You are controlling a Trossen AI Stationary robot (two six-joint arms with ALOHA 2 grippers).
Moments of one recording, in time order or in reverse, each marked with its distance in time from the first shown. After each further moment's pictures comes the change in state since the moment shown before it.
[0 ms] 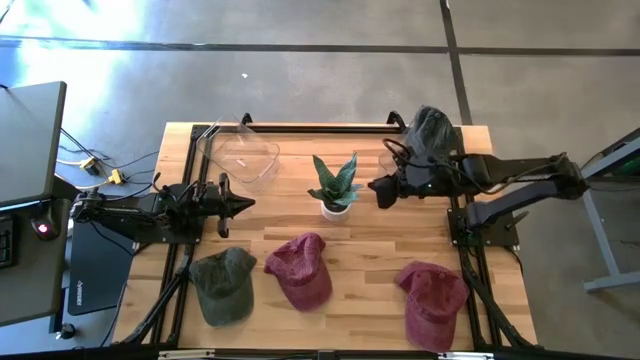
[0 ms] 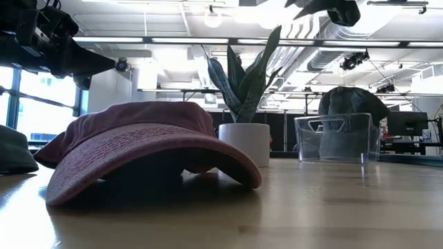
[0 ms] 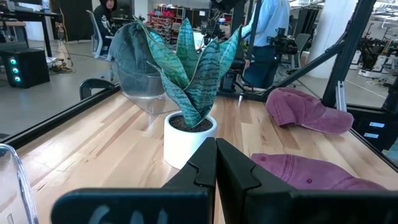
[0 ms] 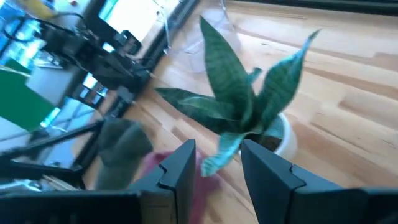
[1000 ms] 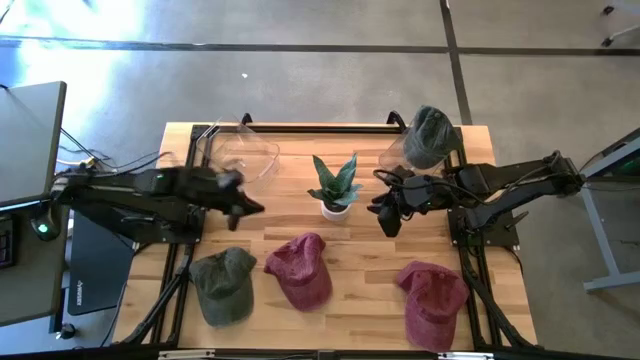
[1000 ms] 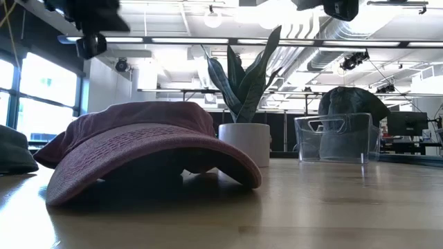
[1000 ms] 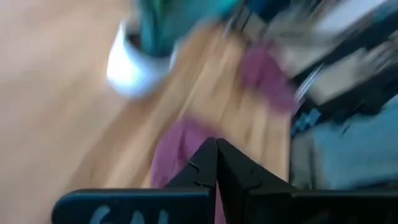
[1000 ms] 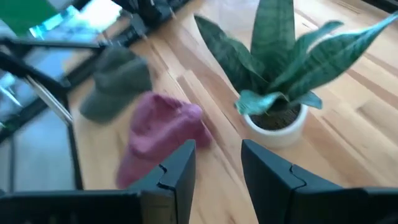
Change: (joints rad) left arm 0.000 0.704 0.683 -0.490 0.194 -0.616; right arm 0.111 0.029 0.000 -0.041 -0.070 -0.268
